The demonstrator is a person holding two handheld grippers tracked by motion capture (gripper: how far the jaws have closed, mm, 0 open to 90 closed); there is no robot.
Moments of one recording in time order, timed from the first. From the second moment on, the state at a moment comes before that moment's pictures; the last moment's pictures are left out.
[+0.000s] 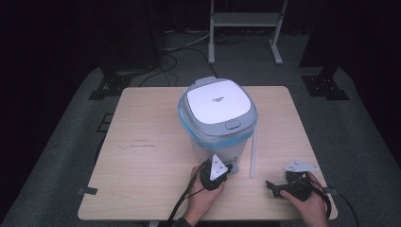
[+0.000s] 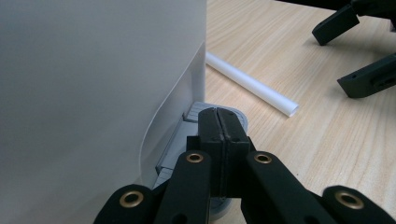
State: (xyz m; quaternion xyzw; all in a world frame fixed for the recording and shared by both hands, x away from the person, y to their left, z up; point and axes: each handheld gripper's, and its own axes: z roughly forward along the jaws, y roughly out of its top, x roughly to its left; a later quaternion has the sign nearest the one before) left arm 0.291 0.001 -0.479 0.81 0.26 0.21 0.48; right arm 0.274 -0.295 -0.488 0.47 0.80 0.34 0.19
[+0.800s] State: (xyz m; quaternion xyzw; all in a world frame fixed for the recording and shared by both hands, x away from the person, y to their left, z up) left arm 0.293 -0.004 -0.480 0.83 0.27 0.19 0.45; right arm 0.274 -0.295 -0.489 0.47 0.79 0.34 0.19
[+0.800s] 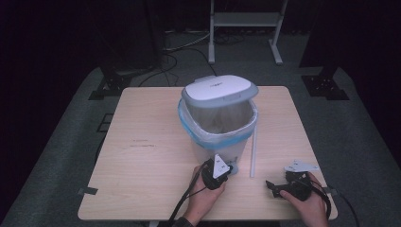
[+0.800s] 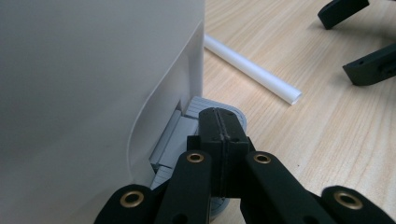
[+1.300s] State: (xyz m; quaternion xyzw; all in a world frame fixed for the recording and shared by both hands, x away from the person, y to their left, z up) left arm 0.295 -0.006 -0.481 0.84 0.26 0.18 0.43; right arm 0.274 -0.295 -0.489 0.47 0.79 0.34 0.19
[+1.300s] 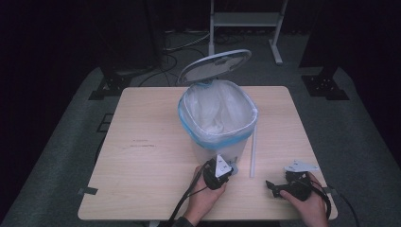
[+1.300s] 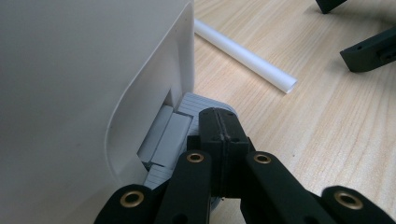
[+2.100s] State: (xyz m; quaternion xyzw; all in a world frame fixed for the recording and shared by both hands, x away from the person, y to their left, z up) left arm 0.295 -0.006 -0.481 0.84 0.27 0.17 0.43; right arm 0.276 -0.294 -0.471 0.48 0.78 0.36 0.20
